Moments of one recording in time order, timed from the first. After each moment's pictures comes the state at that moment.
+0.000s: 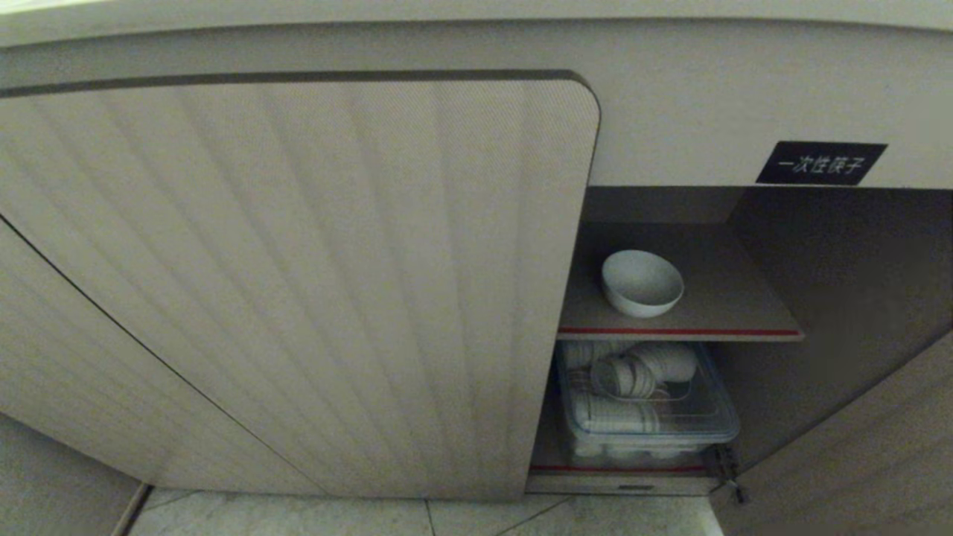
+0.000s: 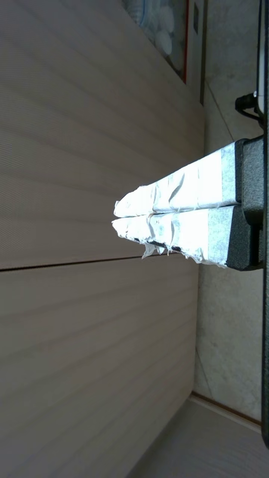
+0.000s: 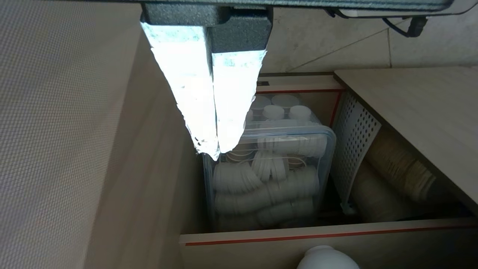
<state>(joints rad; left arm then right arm) 0.00 0.00 0.00 0.00 0.01 -0.03 0.00 0.00 0.00 0.00 -0.03 0.06</state>
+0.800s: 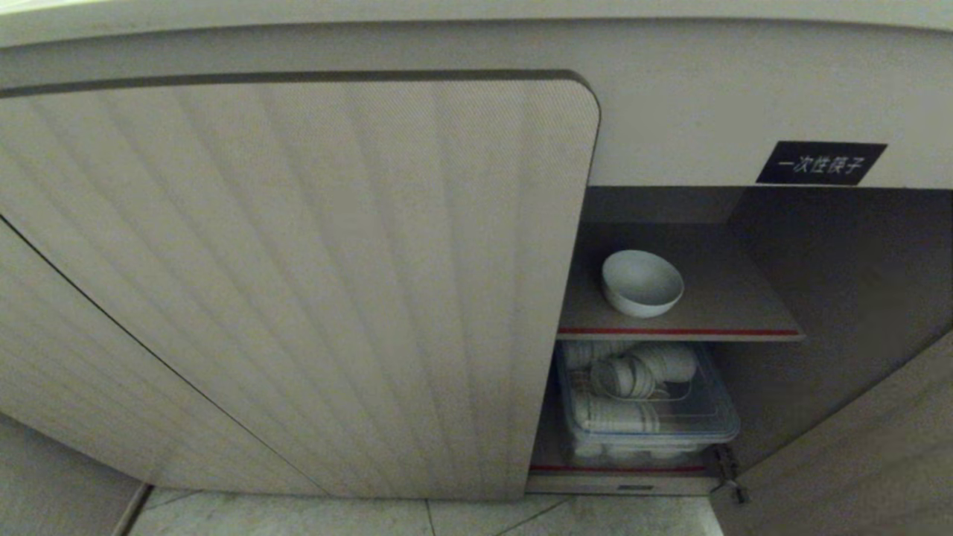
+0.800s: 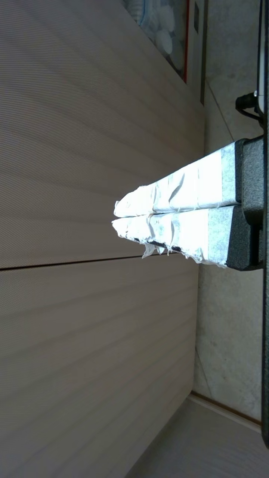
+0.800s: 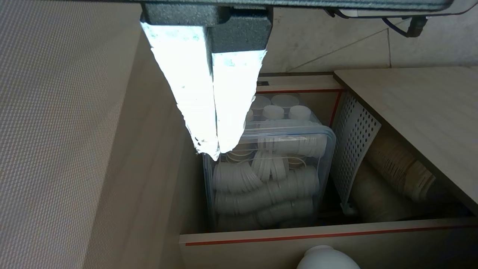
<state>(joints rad) 0.00 0.00 0.00 0.00 0.01 -0.03 0.00 0.00 0.00 0.00 -0.03 0.06</state>
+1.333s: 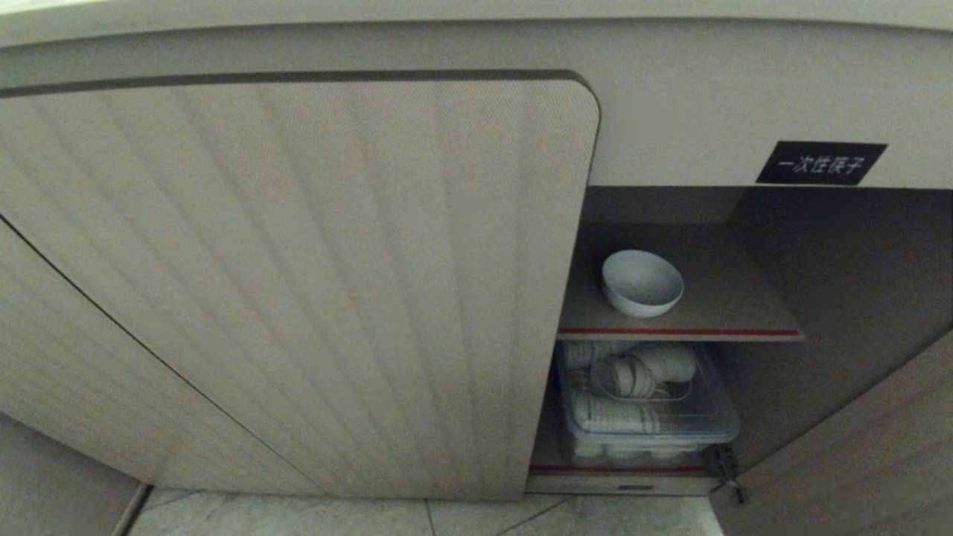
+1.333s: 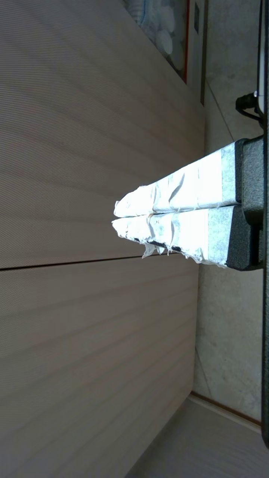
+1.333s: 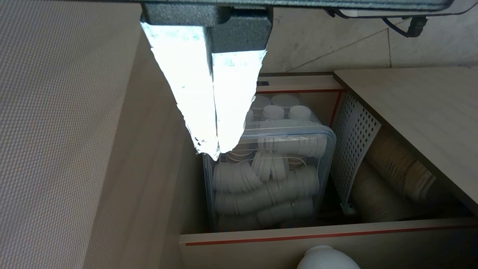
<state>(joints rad) 0.00 0.00 0.00 0.00 0.01 -0.03 0.00 0.00 0.00 0.00 -0.03 0.06</state>
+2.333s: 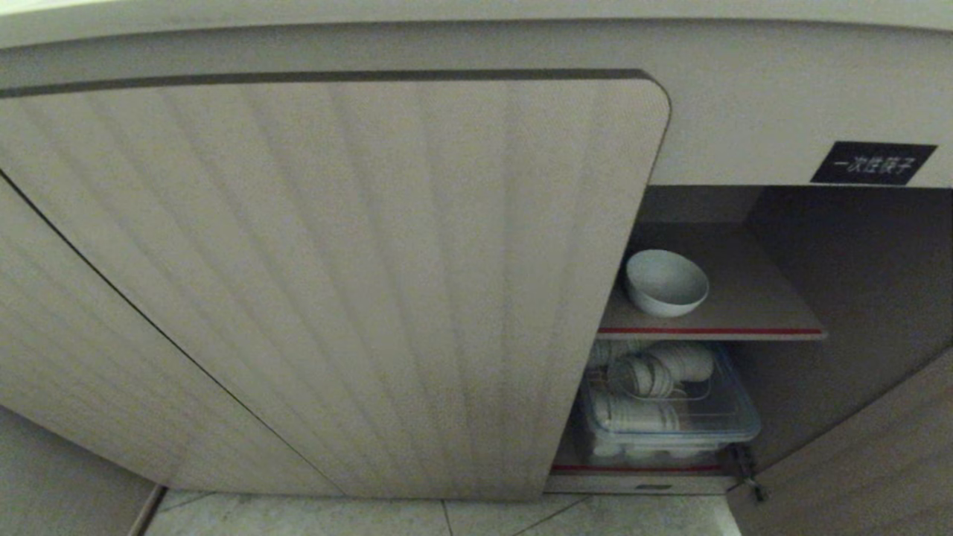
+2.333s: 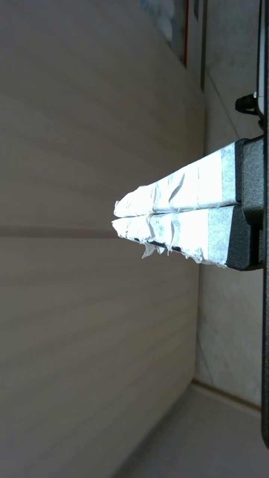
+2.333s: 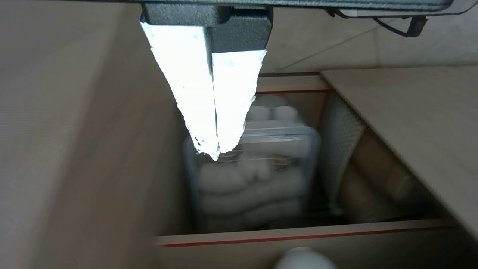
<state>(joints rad) 0.00 0.00 0.00 0.00 0.01 -0.03 0.00 0.00 0.00 0.00 -0.03 0.06</state>
